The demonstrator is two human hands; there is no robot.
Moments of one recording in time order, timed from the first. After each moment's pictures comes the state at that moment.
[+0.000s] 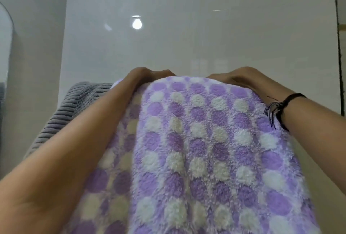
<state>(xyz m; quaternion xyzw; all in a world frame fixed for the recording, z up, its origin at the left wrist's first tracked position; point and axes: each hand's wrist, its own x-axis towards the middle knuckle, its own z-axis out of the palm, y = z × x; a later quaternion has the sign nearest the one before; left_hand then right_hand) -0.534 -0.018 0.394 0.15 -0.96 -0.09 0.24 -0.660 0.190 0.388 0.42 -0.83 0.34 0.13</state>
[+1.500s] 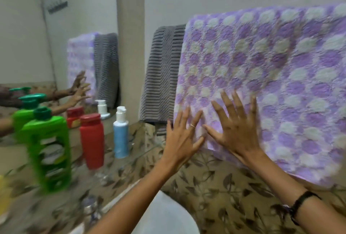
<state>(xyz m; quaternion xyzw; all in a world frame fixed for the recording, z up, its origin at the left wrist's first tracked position) -0.444 0.002 0.064 0.23 -0.88 0.01 0.41 -0.569 0.109 0.106 0.47 -0.67 0.11 0.57</state>
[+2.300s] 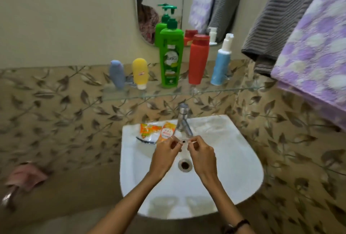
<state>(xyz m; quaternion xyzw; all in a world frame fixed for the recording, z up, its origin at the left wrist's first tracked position) -0.229 0.117 -0.129 0.63 -0.58 -0.31 0.42 -0.353 0.112 -0.128 0.65 -0.60 0.40 -0.23</state>
